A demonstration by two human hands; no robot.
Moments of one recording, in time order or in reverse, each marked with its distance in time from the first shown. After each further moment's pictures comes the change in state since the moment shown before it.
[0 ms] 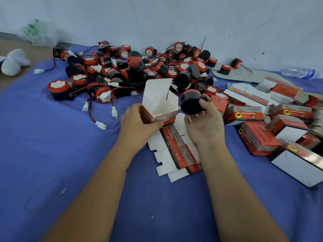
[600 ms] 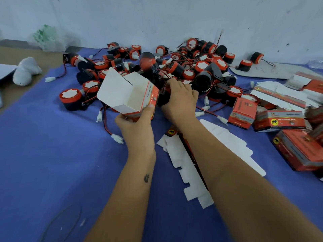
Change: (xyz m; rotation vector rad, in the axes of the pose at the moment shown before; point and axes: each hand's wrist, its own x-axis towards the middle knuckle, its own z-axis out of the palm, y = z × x) left_hand 0.030 -0.005 -0.002 -0.757 0.522 -0.250; right_hand 0.098 0.078 0.070 -1.899 -0.074 -0.698
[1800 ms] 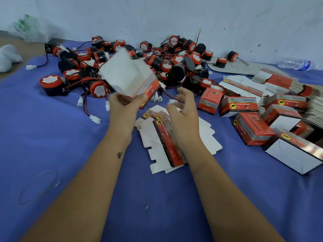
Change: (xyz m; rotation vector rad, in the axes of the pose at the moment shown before) left_hand -0.025 0.005 0.000 0.230 -0.280 0.073; right_hand -0.118 0.032 -0.074 0.876 0.064 0.314
